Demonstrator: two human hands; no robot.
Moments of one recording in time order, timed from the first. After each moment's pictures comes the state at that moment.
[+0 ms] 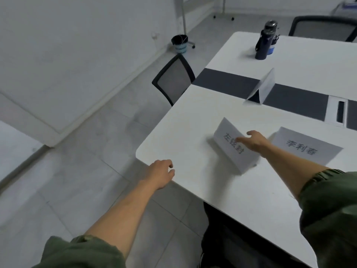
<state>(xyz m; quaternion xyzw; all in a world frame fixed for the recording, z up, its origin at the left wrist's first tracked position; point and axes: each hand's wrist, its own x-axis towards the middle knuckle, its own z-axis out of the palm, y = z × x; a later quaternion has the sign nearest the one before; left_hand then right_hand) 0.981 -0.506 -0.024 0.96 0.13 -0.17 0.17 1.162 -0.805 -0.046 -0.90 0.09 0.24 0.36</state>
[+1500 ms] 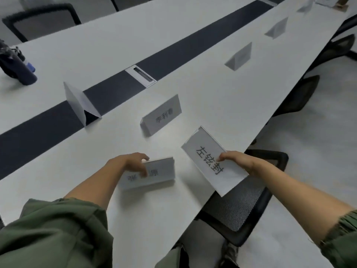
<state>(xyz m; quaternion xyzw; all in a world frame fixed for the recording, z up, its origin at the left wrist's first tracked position) 1.283 -0.697 -0.075 0.75 -0.47 -0.46 -0.12 0.949 -0.843 -0.026 -0.56 0.54 0.10 0.63</state>
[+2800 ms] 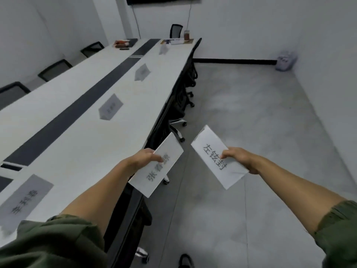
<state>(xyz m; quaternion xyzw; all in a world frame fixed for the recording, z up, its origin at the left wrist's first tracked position) 0.753 -0.920 0.073 0.65 -0.55 -0.51 0.10 0.415 -0.920 0.034 -0.44 0.64 -0.21 0.59</state>
